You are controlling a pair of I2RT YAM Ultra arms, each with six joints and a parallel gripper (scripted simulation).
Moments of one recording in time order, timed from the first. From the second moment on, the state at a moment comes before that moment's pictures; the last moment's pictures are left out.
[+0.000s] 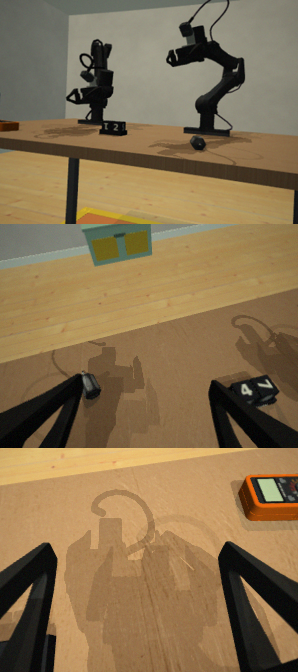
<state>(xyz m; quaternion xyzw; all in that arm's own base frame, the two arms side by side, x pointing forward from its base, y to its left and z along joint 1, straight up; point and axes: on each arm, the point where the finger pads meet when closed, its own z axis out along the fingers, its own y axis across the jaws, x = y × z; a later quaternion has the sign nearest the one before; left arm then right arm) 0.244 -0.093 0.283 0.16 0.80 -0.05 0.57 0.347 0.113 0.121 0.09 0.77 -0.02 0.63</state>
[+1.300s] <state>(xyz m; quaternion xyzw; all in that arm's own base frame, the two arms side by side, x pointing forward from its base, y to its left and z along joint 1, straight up) 0.070 -0.103 0.257 0.42 0.73 -0.25 0.48 0.240 0.273 0.131 0.01 0.74 0.03 0.68</state>
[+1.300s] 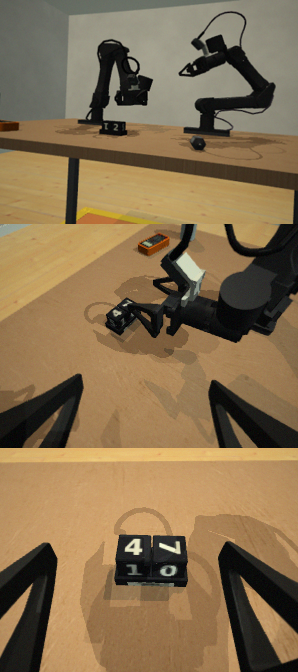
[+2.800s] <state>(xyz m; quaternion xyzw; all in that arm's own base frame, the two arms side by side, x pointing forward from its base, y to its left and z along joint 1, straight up) 0.071 -0.102 0.256 0.41 0.73 -0.25 0.48 0.290 0.357 0.084 -0.37 0.78 -0.10 0.50</state>
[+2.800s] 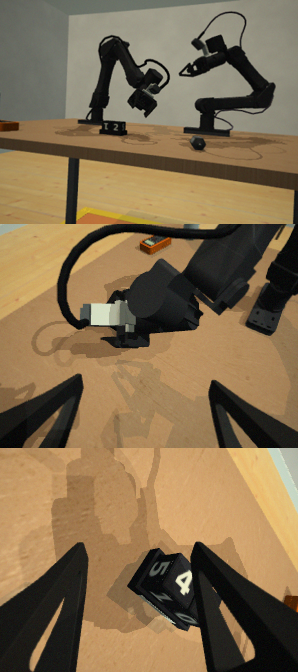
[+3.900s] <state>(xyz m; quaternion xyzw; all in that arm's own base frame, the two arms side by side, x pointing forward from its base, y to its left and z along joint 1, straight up) 0.071 -0.102 0.256 0.41 0.73 -0.25 0.48 0.305 0.322 0.078 -0.66 0.75 -0.02 0.10</state>
